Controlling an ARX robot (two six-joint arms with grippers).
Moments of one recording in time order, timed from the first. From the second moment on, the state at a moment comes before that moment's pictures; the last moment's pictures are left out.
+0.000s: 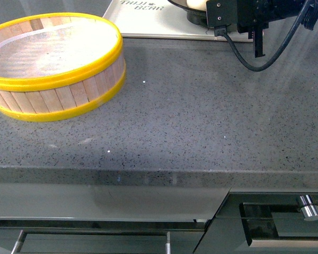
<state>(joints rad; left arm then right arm) 0.00 0.00 0.03 0.00 0.00 0.00 0.15 2.38 1.71 0.27 -0.17 -1.68</state>
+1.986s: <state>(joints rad) 0.00 0.00 0.03 0.00 0.00 0.00 0.07 1.06 0.18 0.87 0.07 -0.01</state>
